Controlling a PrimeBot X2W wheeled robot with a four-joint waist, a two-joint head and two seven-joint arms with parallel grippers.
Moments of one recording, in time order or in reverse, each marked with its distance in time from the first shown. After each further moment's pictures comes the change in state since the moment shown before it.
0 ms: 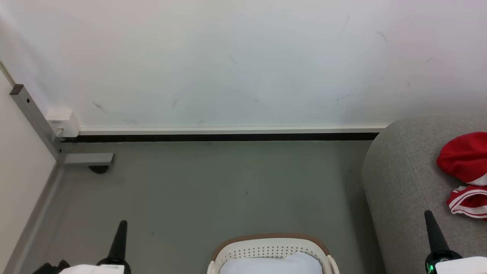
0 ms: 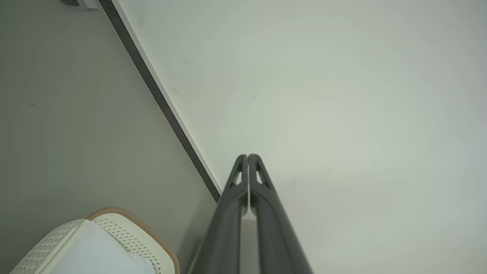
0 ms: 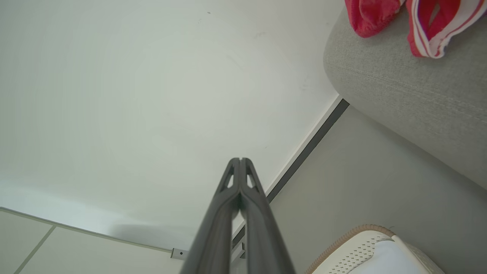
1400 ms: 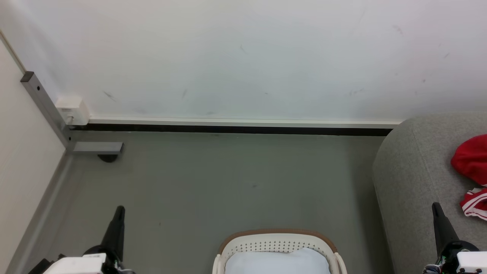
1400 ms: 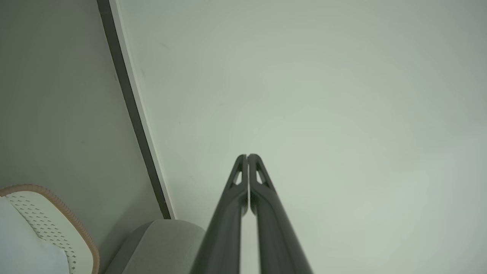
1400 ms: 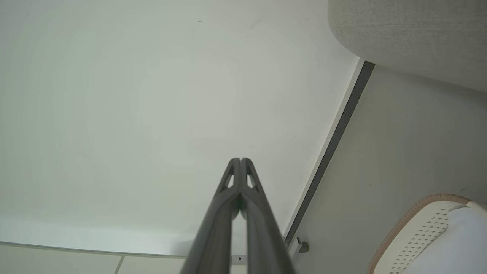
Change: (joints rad) left arm -0.037 0.003 0.024 -0.021 -0.330 -0.017 0.087; right arm -0.036 0.035 -0.086 0.000 0.267 0.000 0.088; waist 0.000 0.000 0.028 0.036
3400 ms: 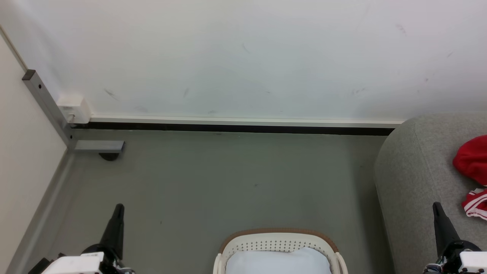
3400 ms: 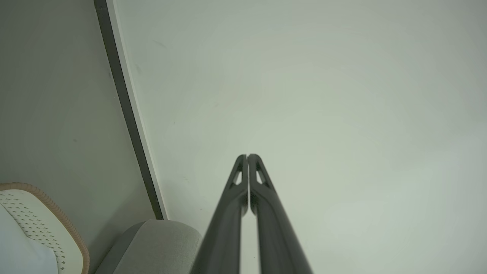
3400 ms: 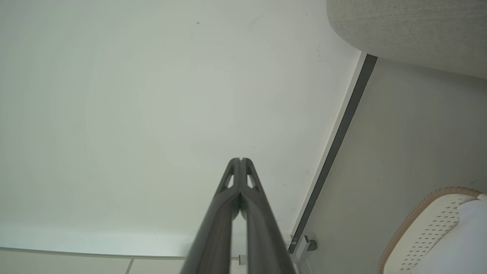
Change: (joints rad) left arm -0.005 0.001 0.004 -0.003 -0.036 -0.005 0.010; right arm -0.002 0.008 -0.014 0.000 0.041 0.000 0.016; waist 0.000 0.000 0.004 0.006
